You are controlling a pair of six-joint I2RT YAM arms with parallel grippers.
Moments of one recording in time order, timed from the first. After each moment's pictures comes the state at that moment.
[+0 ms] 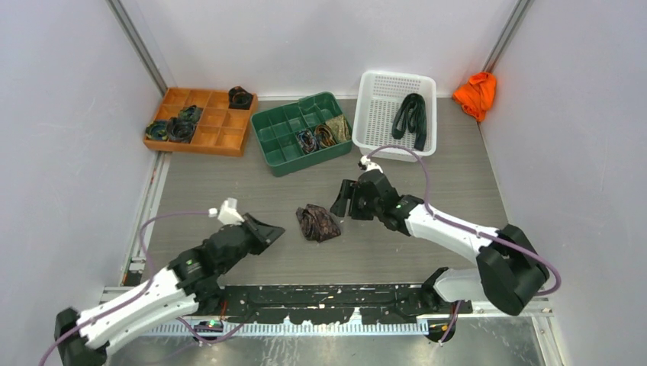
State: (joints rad) left arm -0.92 0.58 0.27 -0.18 -0.29 -1.31; right arm 0.69 1.32 0.67 -0.09 -0.06 0.74
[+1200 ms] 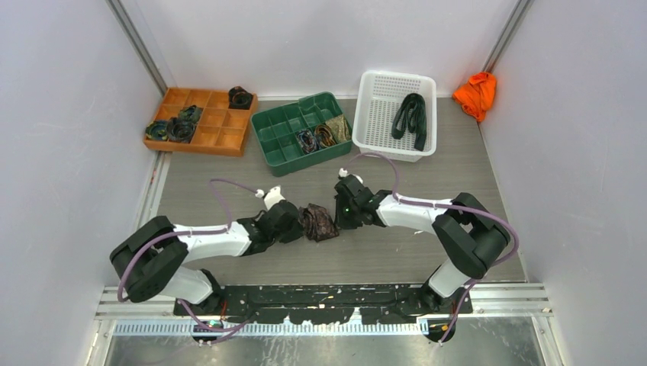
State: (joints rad) left arm -0.89 1.39 0.51 0.04 -0.27 -1.10; right arm 0.76 1.58 0.78 -0.20 -0.03 0.70
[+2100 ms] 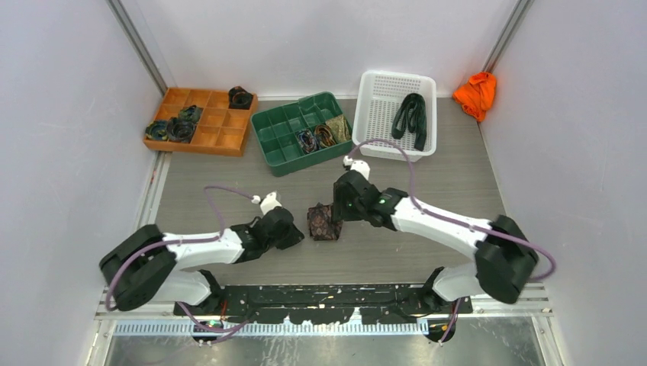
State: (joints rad) left arm -0.91 1.36 0.44 0.15 -0.22 -1.14; right arm 0.85 1.43 0.88 -0.38 0.20 0.69
